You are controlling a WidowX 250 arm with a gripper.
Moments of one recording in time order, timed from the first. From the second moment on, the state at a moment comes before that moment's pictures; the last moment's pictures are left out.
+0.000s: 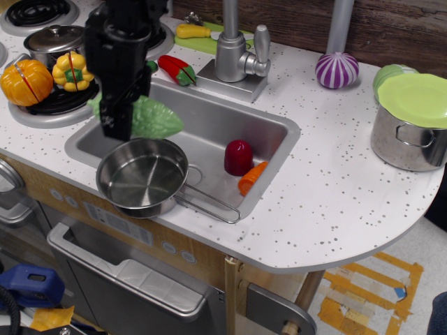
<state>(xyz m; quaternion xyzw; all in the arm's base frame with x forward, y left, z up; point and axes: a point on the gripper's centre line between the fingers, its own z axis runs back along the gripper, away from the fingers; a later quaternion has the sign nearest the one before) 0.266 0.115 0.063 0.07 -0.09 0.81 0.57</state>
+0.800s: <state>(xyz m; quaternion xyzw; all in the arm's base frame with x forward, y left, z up) 0.256 0.096 0.039 0.03 -0.08 0.84 0.54</state>
